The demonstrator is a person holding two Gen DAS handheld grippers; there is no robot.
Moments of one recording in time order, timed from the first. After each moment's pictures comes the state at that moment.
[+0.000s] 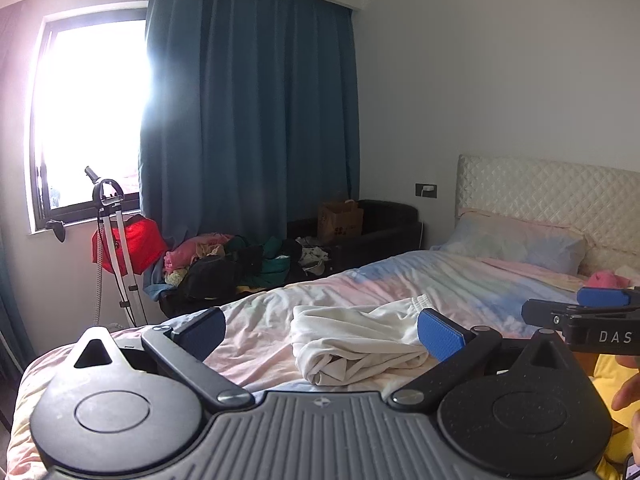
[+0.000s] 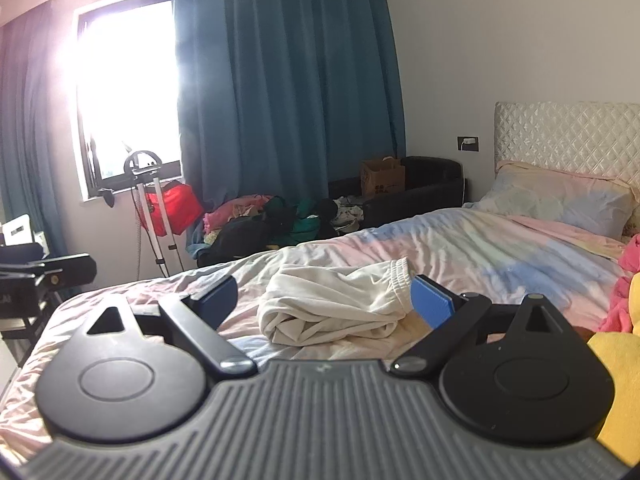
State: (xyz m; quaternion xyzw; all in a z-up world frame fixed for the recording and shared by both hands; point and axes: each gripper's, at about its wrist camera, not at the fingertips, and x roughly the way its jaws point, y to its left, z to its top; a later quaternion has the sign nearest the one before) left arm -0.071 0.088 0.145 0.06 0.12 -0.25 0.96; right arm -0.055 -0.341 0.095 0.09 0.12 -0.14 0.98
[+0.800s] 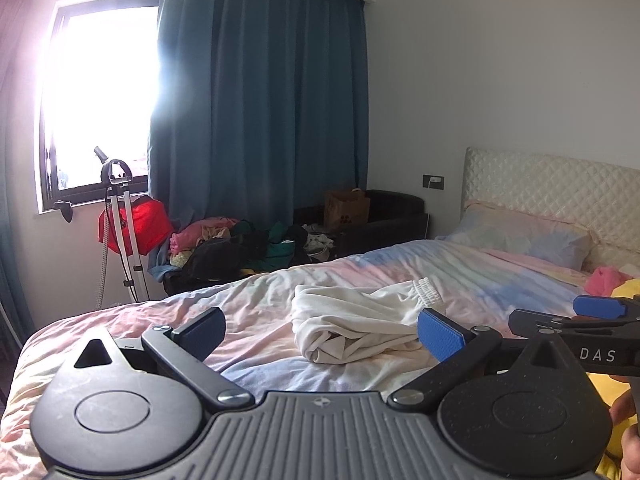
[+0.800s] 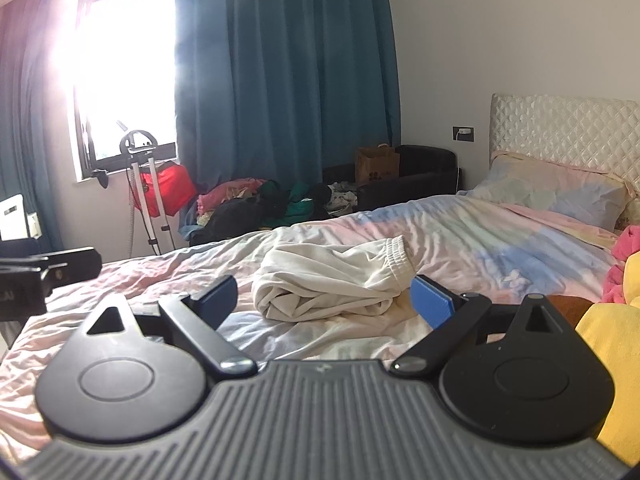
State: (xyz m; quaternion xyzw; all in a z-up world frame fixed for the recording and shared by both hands) left arm -0.074 0.082 0.122 0.06 0.14 -0.24 0.96; right arm -0.064 -0.316 0.072 0.08 0.14 -0.16 0.98
